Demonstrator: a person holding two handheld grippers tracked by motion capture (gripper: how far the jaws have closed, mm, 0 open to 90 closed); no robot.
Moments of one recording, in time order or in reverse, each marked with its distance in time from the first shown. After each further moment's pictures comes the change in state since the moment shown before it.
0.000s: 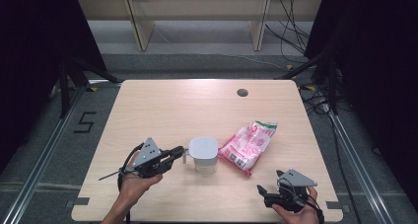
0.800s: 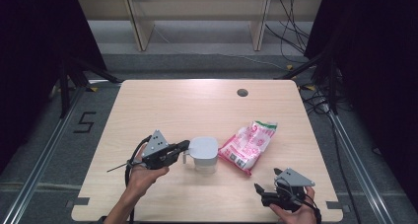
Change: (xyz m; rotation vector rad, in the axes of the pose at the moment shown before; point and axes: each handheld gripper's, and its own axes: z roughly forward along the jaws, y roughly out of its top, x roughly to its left) left arm 0.007 0.010 0.024 -0.012 -0.018 -0.010; right arm 0.005 0.005 0.003 -0.024 0.013 -0.023
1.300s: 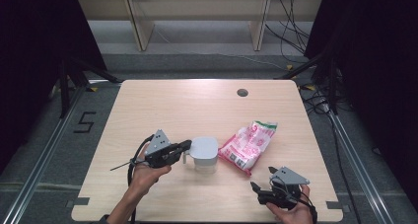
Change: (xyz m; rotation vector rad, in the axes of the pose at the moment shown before) left arm 0.002 -0.004 0.007 0.014 0.006 -0.010; right arm 0.004 0.007 0.007 -0.026 -0.009 -0.058
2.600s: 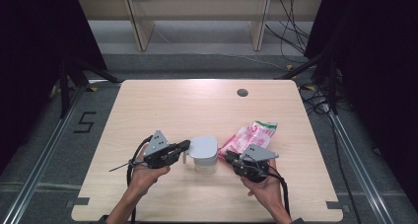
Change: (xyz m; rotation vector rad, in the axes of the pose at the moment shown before) left arm 0.002 -0.003 -0.002 -0.008 0.010 0.007; right arm 0.022 0.074 0.056 -0.153 0.216 -0.129
